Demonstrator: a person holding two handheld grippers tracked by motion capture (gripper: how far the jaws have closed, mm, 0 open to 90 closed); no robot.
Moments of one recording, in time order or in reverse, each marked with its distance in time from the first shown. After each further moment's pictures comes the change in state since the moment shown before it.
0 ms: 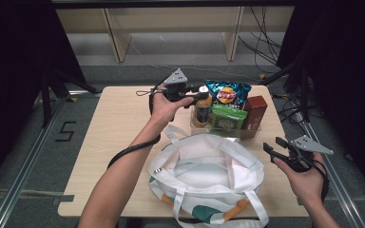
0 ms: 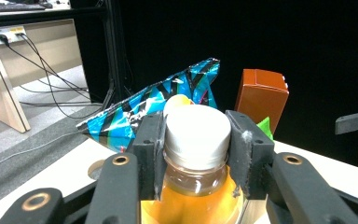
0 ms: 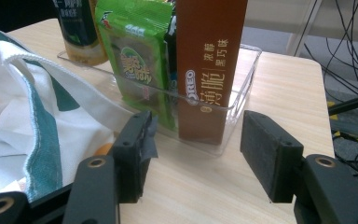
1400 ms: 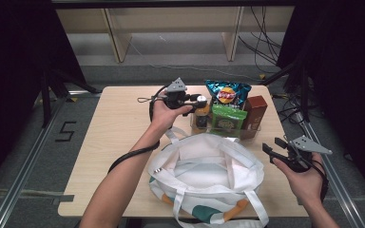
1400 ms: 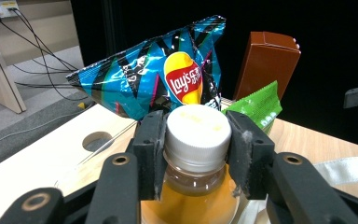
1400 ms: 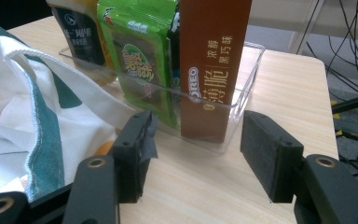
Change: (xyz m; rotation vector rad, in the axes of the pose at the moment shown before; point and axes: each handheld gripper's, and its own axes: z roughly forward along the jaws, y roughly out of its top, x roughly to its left) left arm 0.002 -0.028 0.004 0.061 0.000 -0.018; right arm 0.005 0.000 0.000 0.022 0.011 0.038
